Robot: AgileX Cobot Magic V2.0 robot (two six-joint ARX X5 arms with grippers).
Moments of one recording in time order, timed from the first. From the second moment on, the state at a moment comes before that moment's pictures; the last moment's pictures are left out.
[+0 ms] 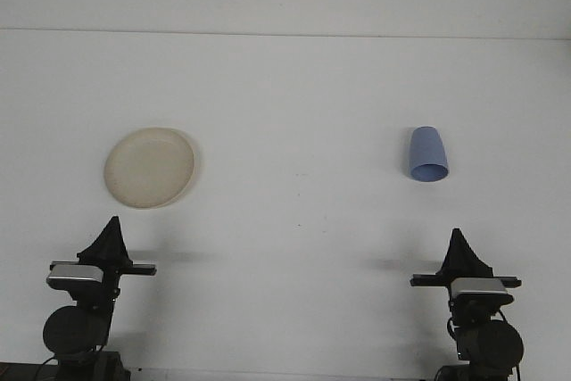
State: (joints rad) left arm -0.01 0.01 0.03 0.22 -0.02 0.03; right arm 0.06 0.00 0.01 0.09 0.03 0.05
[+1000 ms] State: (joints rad) left arm -0.01 0.01 0.03 0.22 -0.02 0.03; right arm 0.06 0.14 0.43 -0.33 0.03 0.05
